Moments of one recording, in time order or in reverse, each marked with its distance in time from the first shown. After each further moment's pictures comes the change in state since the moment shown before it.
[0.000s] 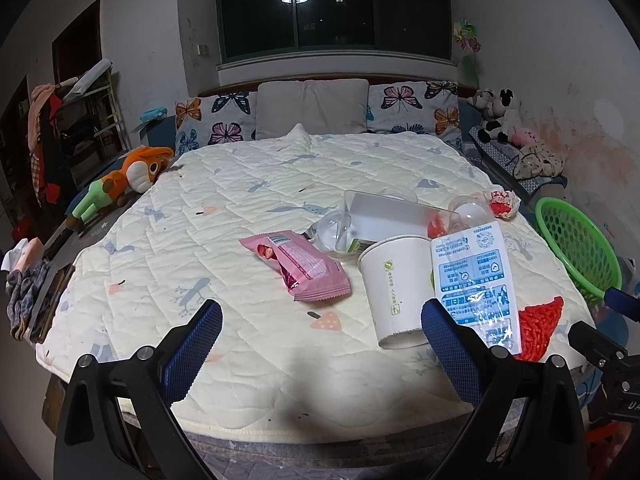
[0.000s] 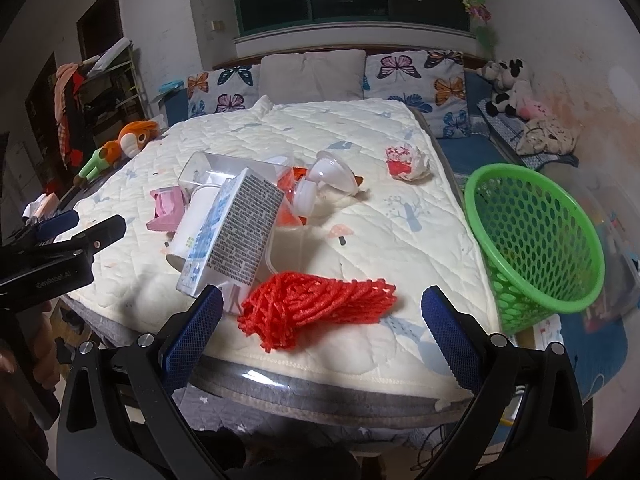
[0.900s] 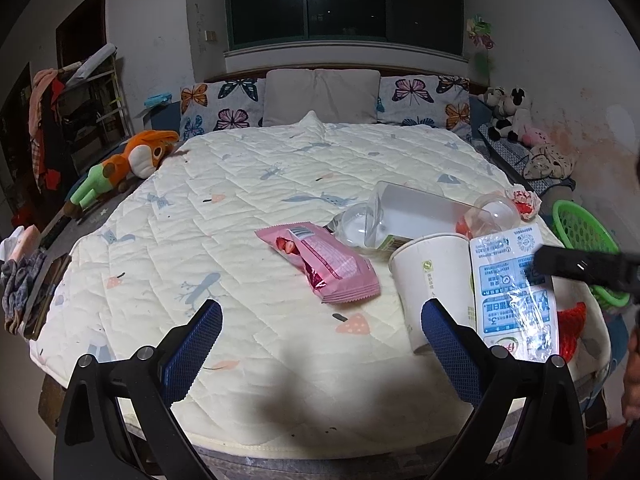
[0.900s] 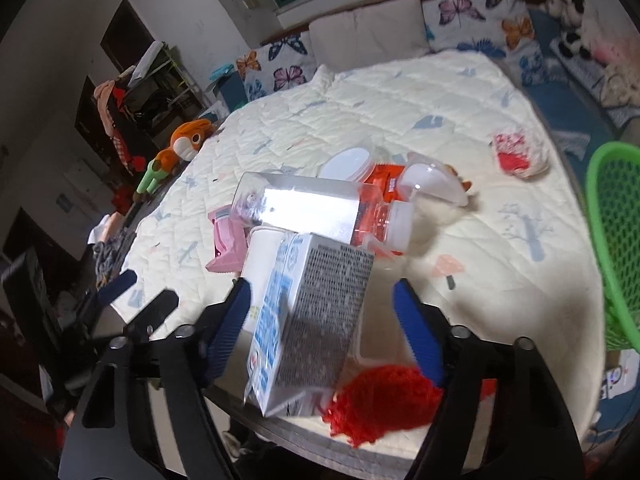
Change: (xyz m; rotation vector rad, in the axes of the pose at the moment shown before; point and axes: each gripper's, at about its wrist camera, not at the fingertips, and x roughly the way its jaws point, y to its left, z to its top) left arm 0.024 0.028 0.002 -0.029 0.037 -0.004; right arm 0.072 0.007 0.068 0.122 0.195 0.360
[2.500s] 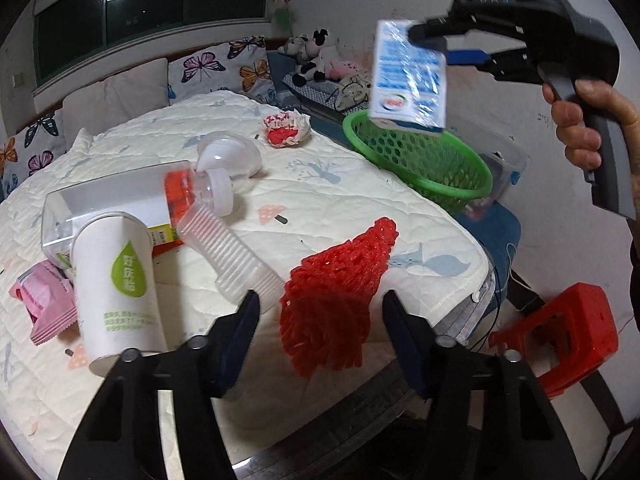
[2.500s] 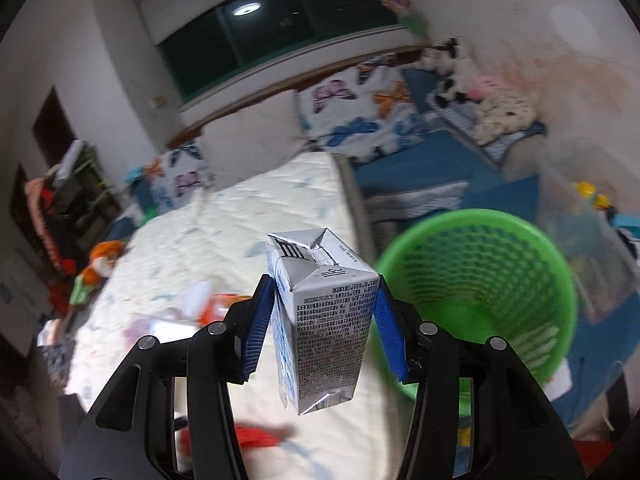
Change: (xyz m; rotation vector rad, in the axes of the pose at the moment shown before) left arm 0.021 -0.157 -0.040 0.389 0.091 -0.567; right arm -0.143 -0.137 0.028 0.164 -0.329 -0.346
